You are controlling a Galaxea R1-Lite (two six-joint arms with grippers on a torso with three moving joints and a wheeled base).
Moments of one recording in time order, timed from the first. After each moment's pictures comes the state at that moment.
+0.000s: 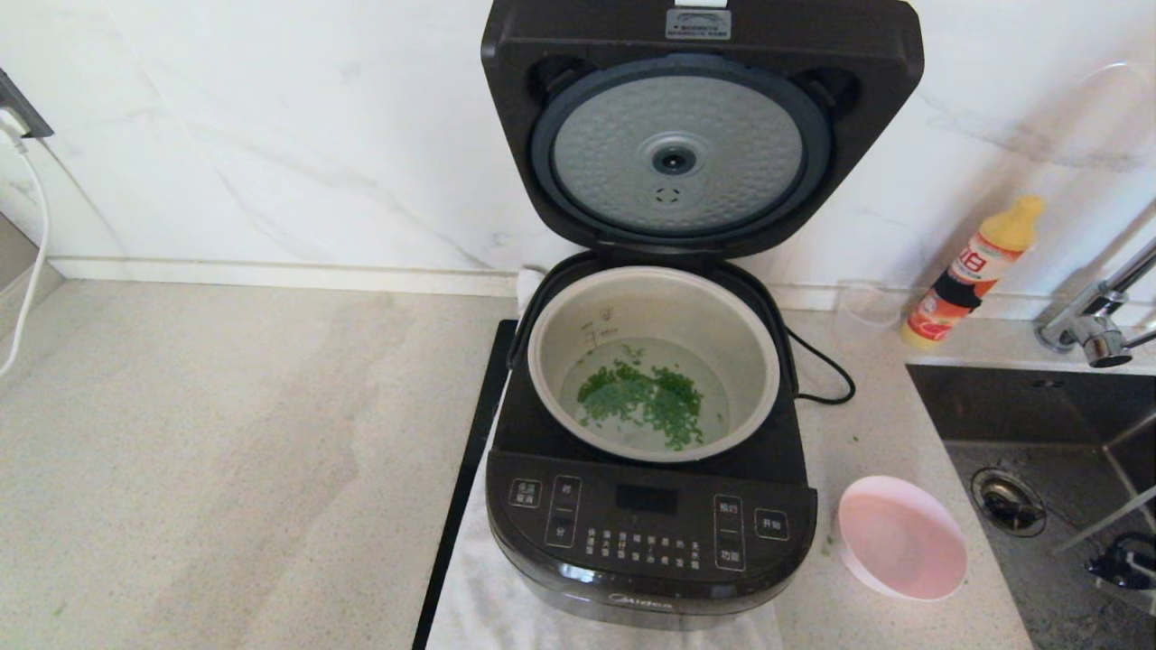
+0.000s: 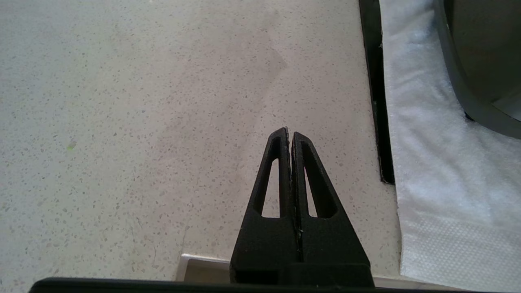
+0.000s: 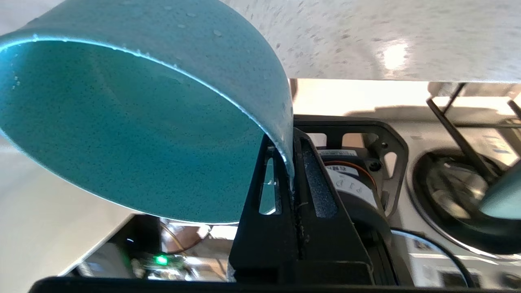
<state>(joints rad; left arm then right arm) -0.02 0.00 -0.04 0.09 0.01 -0.01 0.22 1.21 -0.71 0.82 0.03 0.38</state>
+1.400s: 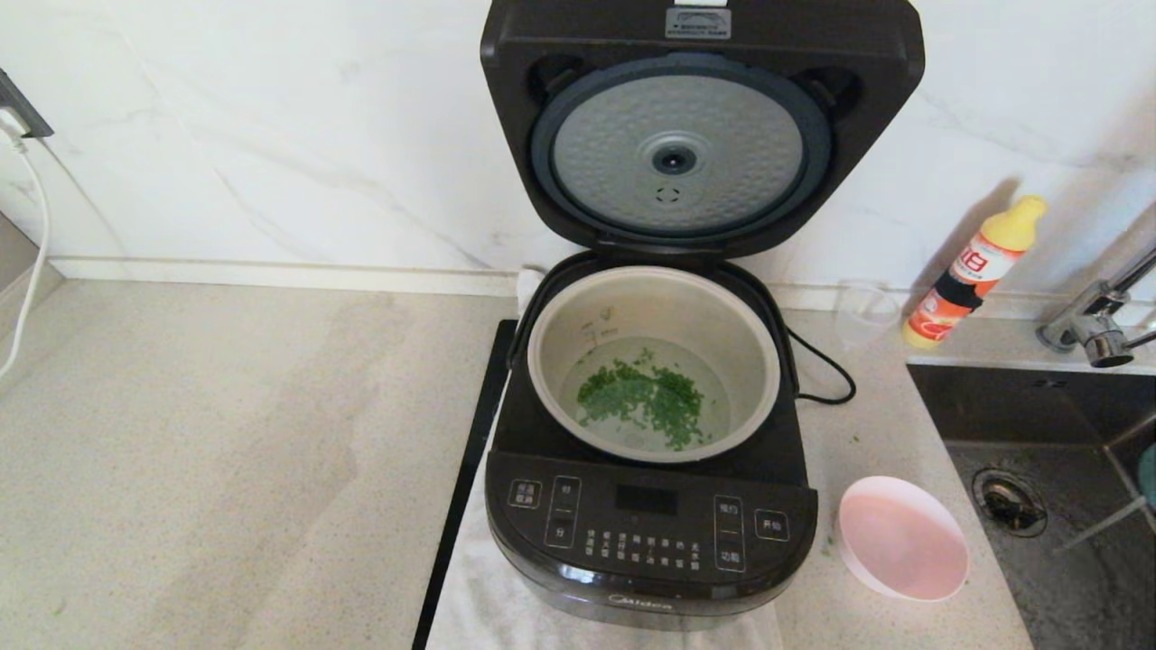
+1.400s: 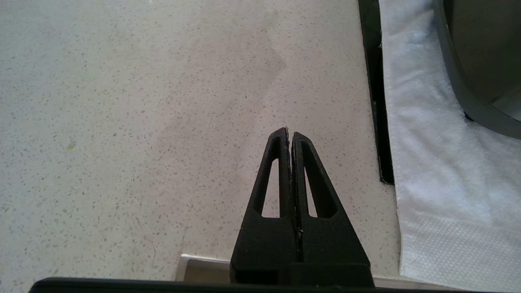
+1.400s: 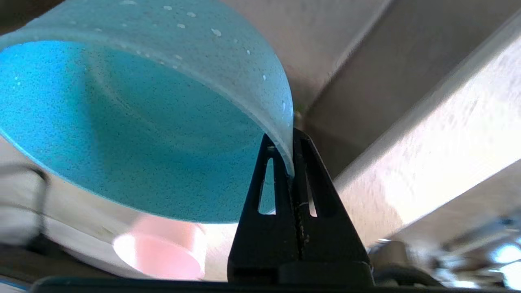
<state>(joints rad) -0.02 0.00 -0.04 0.09 0.01 -0.01 -0.96 1.91 -1.43 0.78 0.38 0.34</state>
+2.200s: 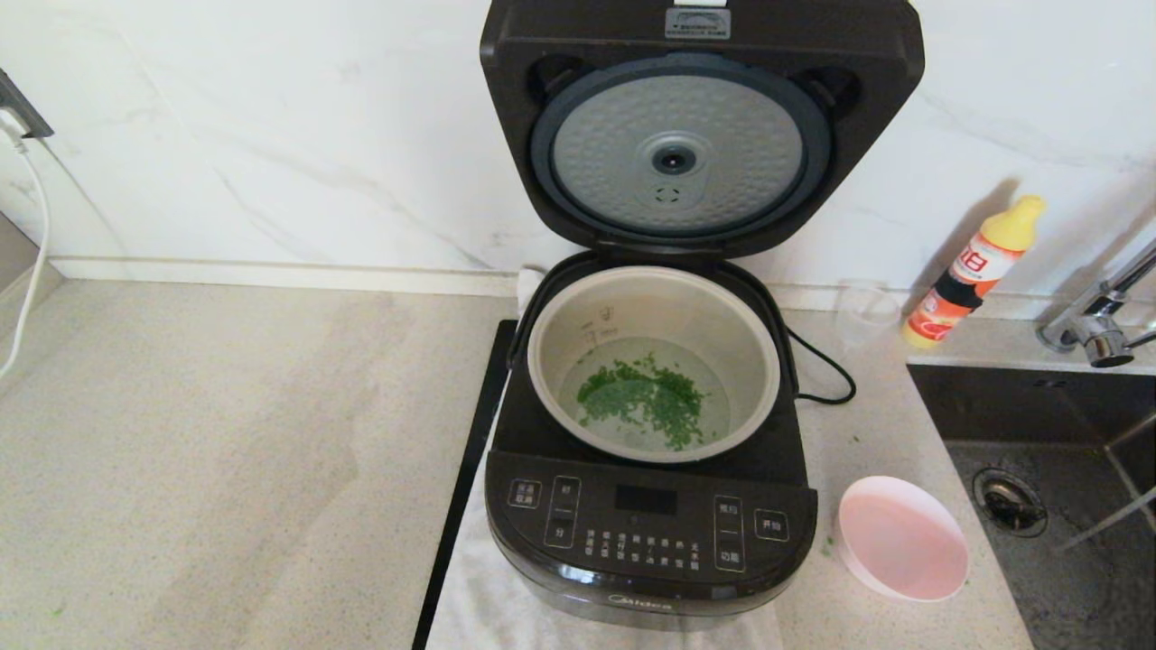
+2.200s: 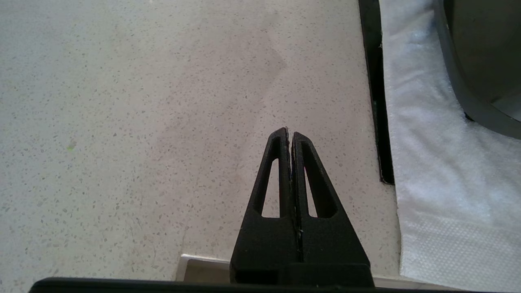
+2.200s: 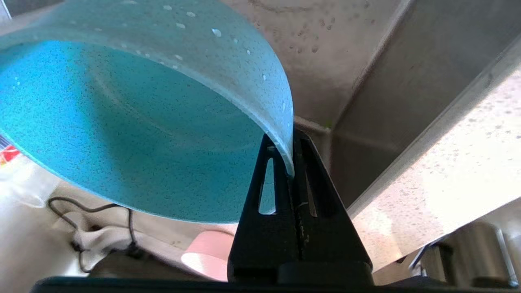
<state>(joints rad) -0.02 0.00 -0.04 0.09 0.01 -0.01 -1.13 2.24 -1.91 1.06 0.56 0.35</state>
